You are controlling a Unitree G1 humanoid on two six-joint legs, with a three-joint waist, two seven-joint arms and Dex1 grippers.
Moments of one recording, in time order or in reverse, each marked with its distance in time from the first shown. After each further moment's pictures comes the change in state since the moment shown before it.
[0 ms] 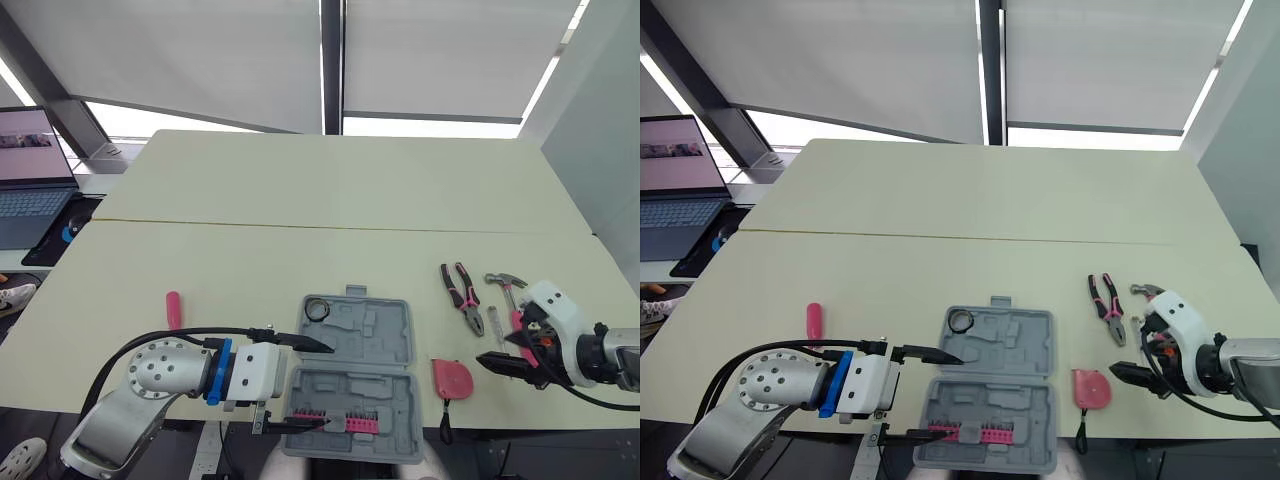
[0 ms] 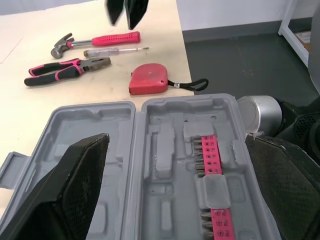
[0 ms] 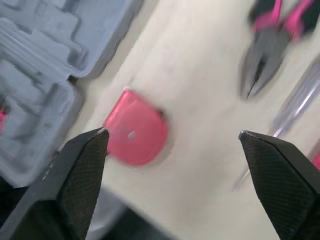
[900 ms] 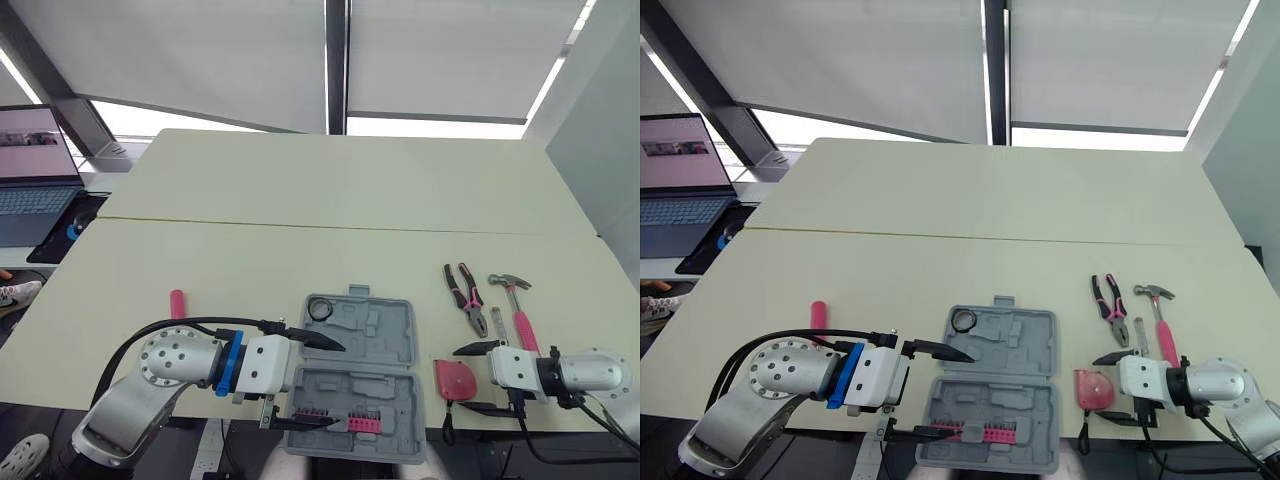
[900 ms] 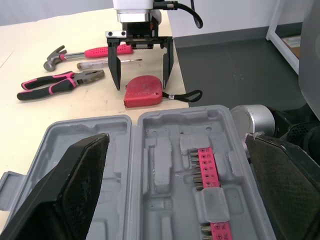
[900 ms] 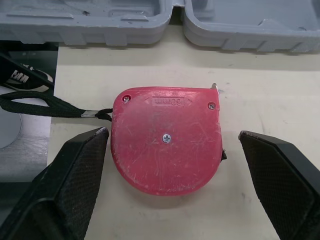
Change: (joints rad) left arm -0.085 -0.005 -0.039 -0.020 -0.024 0.067 -0.030; right arm -0.175 0.435 0.213 0.582 -0.751 -0.854 0.576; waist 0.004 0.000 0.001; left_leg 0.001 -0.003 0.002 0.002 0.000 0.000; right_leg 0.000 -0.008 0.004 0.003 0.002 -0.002
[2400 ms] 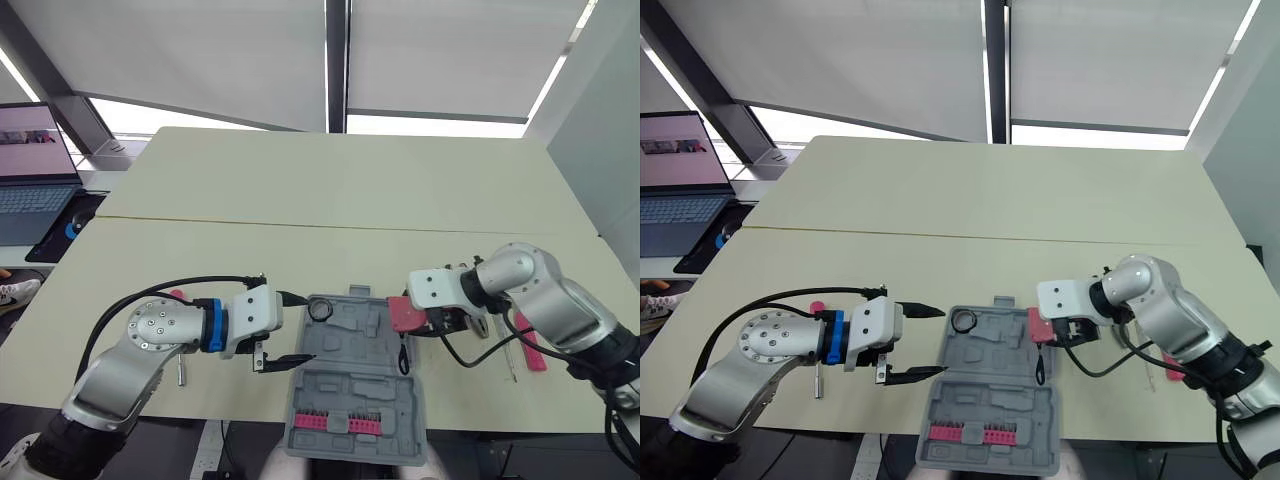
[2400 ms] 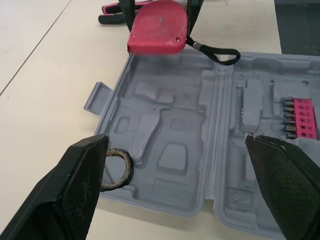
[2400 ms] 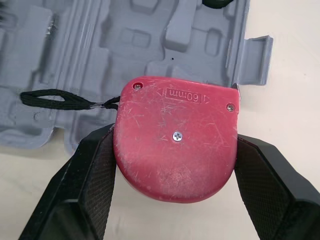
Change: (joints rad) left arm -0.125 0.015 0.042 0.157 0.078 0.135 0.133; right arm -0.694 0.135 0.354 -0.280 -0.221 0.757 0.176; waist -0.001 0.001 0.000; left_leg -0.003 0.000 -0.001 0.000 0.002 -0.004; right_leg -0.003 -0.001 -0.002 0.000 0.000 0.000
